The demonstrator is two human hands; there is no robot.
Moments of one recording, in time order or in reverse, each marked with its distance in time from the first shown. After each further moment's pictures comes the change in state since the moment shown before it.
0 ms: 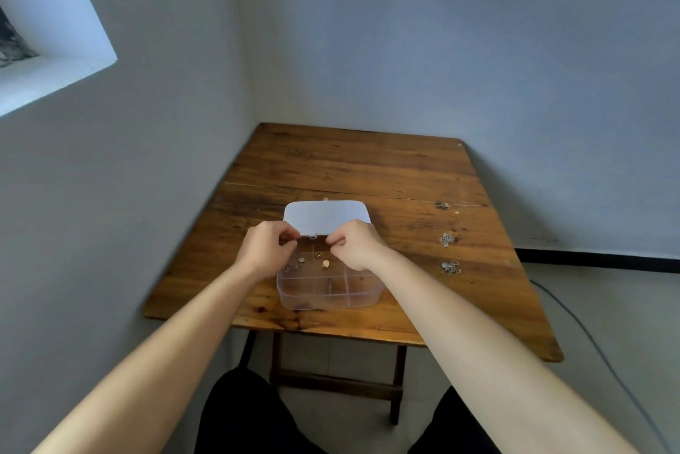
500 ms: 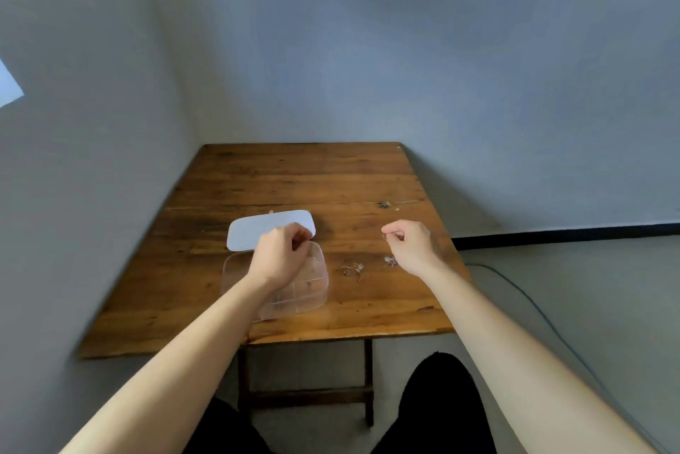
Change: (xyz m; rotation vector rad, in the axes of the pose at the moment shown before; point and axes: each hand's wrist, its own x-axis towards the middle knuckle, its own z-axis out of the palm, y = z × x) left_hand -0.011 0.093 0.052 -0.072 -0.024 0.211; right_hand -0.074 0.134 -0.081 0.127 0.478 0.185
